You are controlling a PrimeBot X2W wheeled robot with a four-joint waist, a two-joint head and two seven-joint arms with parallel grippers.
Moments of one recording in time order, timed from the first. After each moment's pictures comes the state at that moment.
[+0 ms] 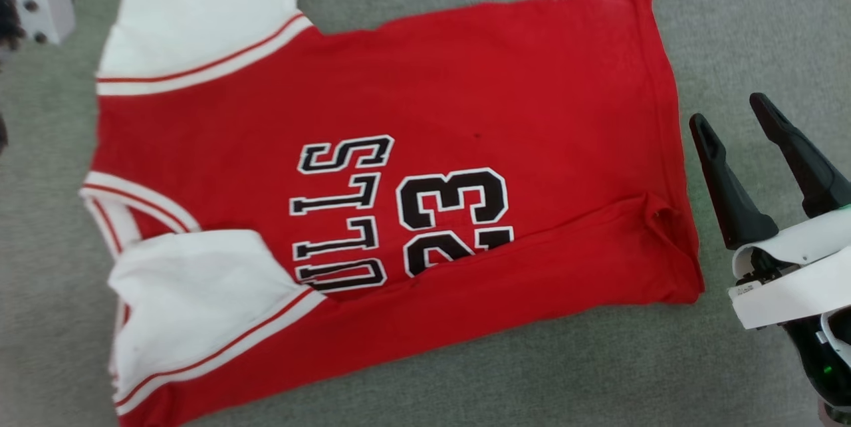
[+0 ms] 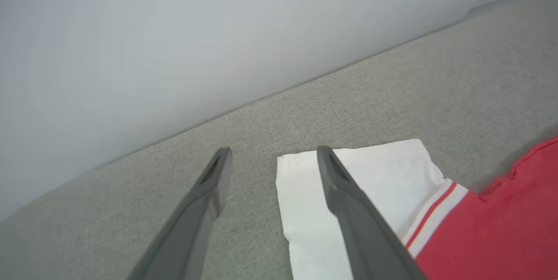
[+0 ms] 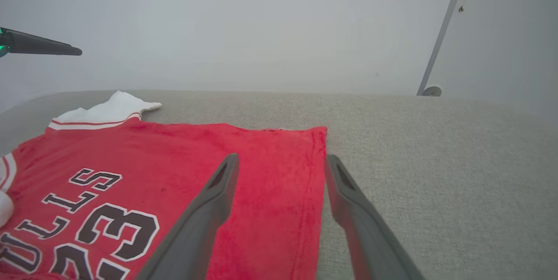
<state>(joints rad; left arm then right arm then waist) -1.37 0.86 -0.94 0.48 -1.05 0.03 0.41 -0.28 -0.33 0.11 -0.28 0.47 0.13 0.13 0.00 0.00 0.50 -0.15</state>
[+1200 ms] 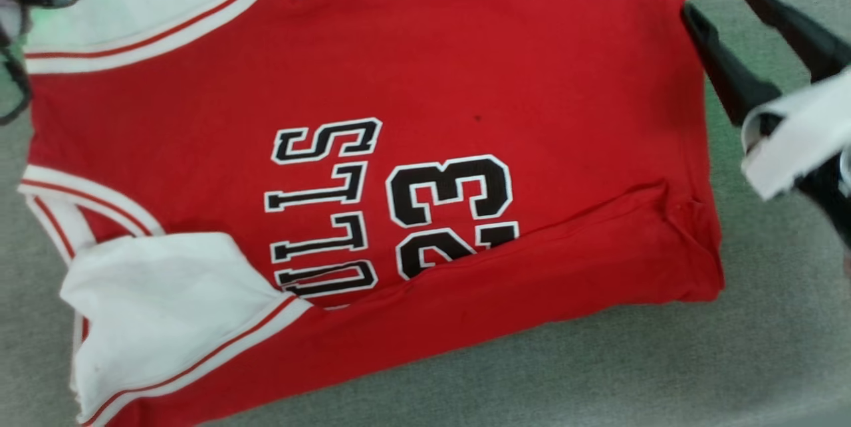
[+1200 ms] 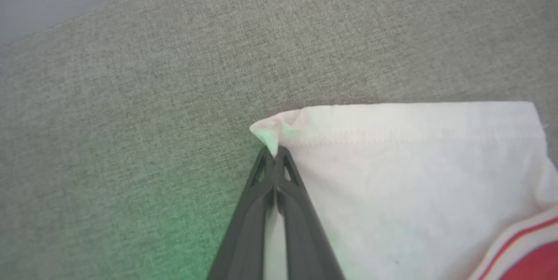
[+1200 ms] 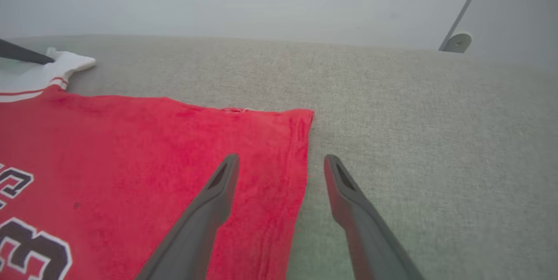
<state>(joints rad) -1.50 0.72 -0.99 0.72 -1.12 0.02 0.74 -0.63 -0.37 0.16 -0.11 0.56 0.13 0.44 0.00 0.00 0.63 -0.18</state>
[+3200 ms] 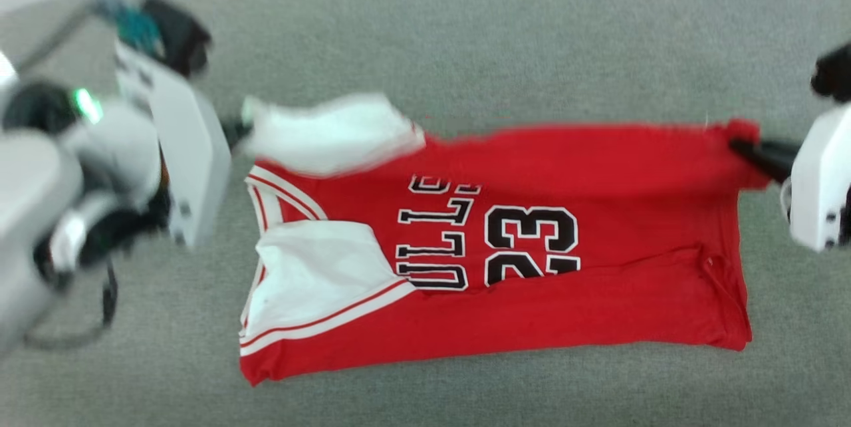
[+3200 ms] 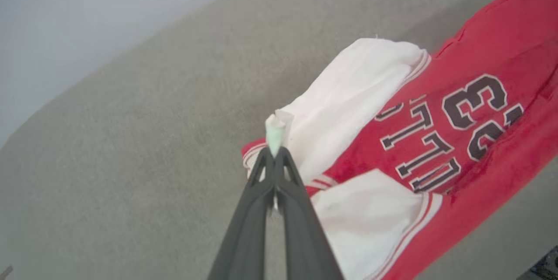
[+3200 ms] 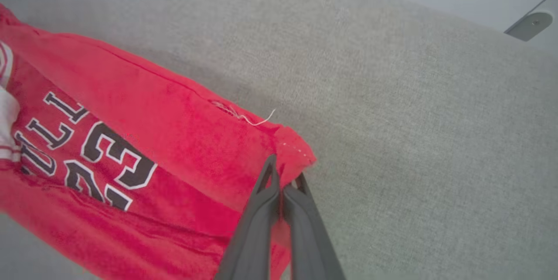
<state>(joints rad) -1.15 0.95 -1.08 0.02 -1.16 0.12 0.60 -0.74 -0.72 0.51 0.19 0.88 0.13 0.66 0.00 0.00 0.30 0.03</state>
